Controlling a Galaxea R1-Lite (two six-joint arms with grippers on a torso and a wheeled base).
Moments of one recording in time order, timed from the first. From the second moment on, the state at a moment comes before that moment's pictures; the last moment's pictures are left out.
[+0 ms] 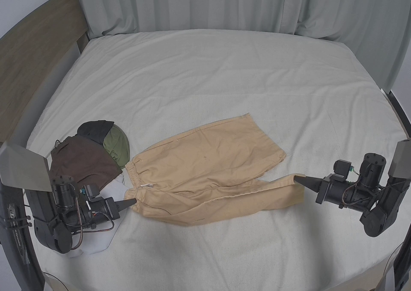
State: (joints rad) left arm -0.03 2.26 -0.28 -1.55 -0.67 -0.47; right arm 0.14 2.07 -0.30 -1.54 0.65 0.32
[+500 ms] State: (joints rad) left arm -0.02 2.25 -0.28 -1.55 -0.67 -0.47; right arm 0.16 2.07 -0.43 -1.54 0.61 0.38
